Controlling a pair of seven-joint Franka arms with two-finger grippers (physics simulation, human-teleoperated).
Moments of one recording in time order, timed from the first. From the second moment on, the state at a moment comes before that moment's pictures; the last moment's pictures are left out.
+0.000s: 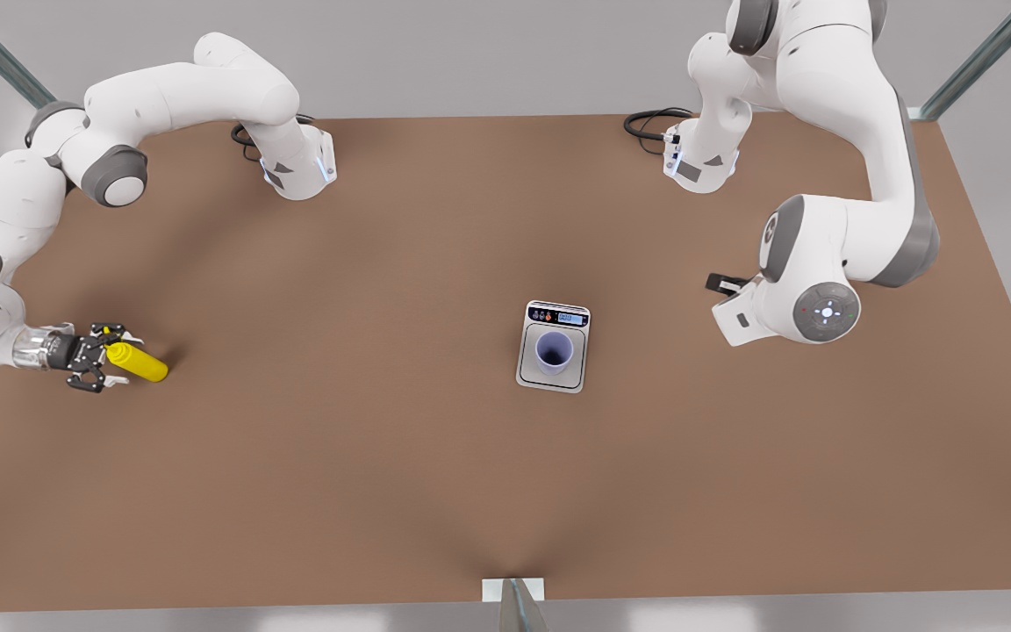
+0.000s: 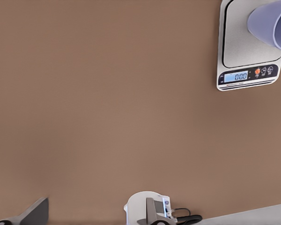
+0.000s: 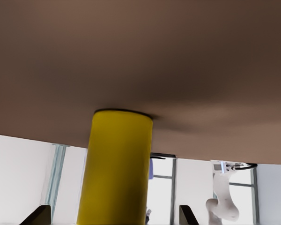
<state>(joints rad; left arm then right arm) -0.45 0.36 0.27 -1.39 -0.02 1.21 0.16 -0.73 1.16 -0.16 -1.12 0.98 1.16 0.51</state>
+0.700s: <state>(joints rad) -0.45 0.35 0.27 -1.39 -0.02 1.21 0.16 -0.73 1.16 -0.08 -1.12 0.97 1.13 0.53</state>
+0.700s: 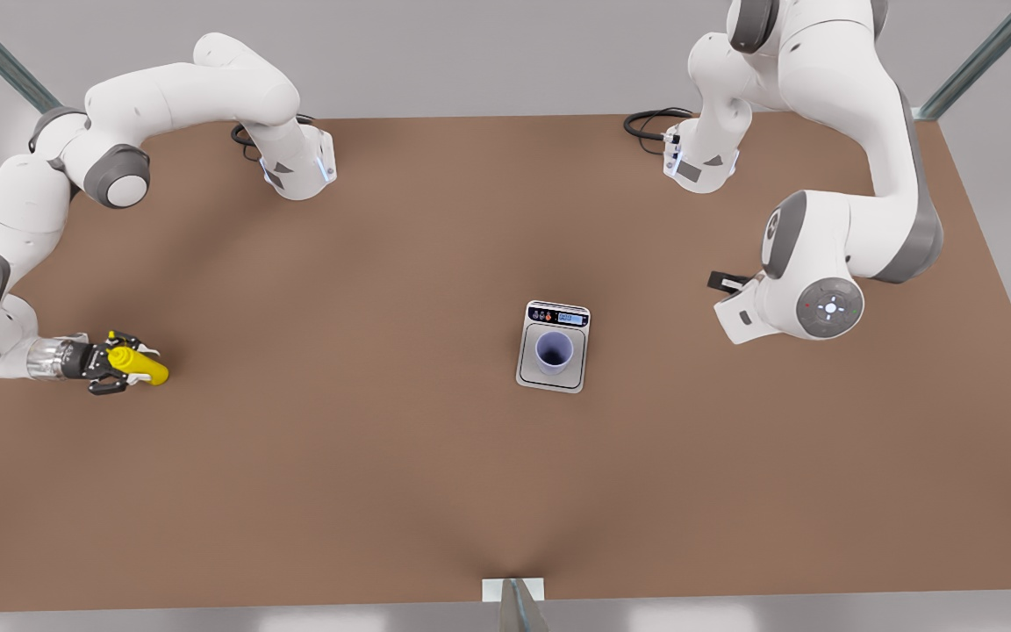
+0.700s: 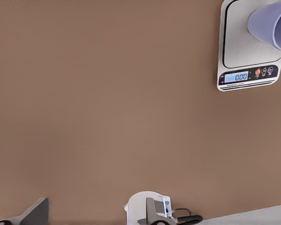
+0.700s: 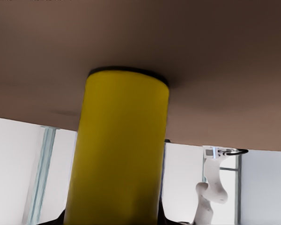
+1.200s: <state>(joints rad) -0.42 0.10 0.37 -1.63 -0.02 1.49 0.17 -0.57 0.95 -0.06 -1.00 0.93 1.11 0.68</state>
